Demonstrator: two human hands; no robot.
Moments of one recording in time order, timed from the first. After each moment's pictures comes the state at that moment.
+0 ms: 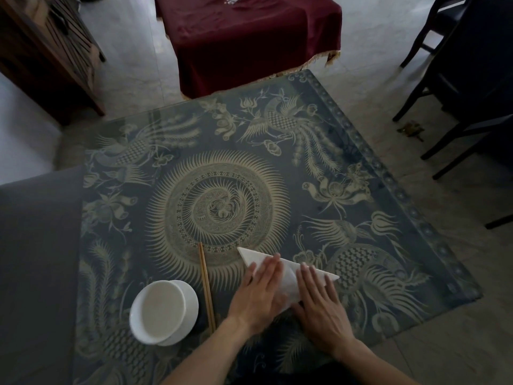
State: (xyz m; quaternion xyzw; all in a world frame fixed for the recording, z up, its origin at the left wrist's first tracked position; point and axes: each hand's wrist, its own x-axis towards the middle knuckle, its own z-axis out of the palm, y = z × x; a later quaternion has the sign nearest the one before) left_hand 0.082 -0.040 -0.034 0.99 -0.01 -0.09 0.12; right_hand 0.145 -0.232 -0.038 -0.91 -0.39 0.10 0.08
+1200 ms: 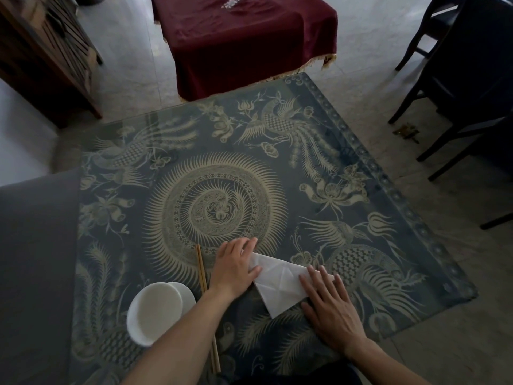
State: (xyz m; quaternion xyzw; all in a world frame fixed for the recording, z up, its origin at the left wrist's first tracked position) left_hand 0.121 0.019 -0.020 0.98 0.11 -0.09 0.10; right_hand 0.161 -0.258 -0.040 -0.91 -0.38 0.11 0.05
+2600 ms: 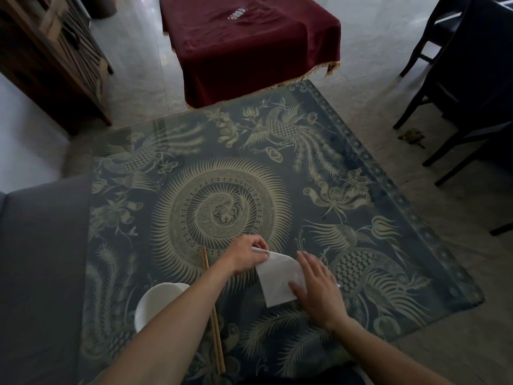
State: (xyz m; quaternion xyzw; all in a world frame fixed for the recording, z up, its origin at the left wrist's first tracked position) left_hand 0.161 0.033 0.029 0.88 0.16 -0.18 0.41; right_hand 0.178 -0.202 -0.015 -0.93 -0.28 0.17 0.18
